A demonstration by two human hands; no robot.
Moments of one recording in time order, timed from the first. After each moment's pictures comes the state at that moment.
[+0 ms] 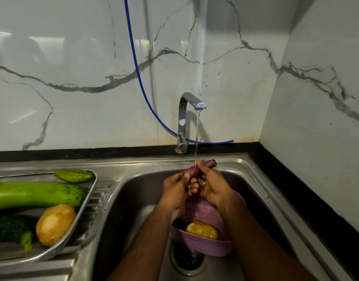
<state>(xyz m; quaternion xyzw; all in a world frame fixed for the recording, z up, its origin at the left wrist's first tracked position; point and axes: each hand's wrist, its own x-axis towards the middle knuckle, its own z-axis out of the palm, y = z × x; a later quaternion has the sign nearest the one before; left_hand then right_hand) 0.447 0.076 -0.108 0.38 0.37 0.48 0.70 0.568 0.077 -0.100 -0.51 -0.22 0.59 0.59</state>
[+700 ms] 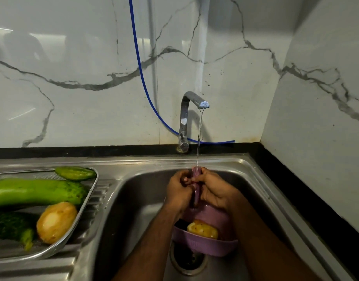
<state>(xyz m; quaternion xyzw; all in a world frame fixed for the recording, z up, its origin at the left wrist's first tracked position) 0.447 0.084 -0.124 0.55 0.48 0.44 0.52 0.569 0.071 -0.100 -0.49 -0.33 0.63 0.51</state>
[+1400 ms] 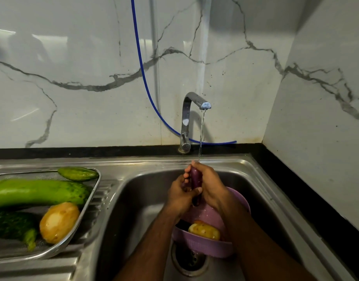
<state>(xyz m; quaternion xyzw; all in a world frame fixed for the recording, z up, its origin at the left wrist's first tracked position) 0.442 0.090 -0.143 0.56 0.43 0.42 0.56 0.546 0.075 -0.092 -0.48 -0.33 0.58 0.57</state>
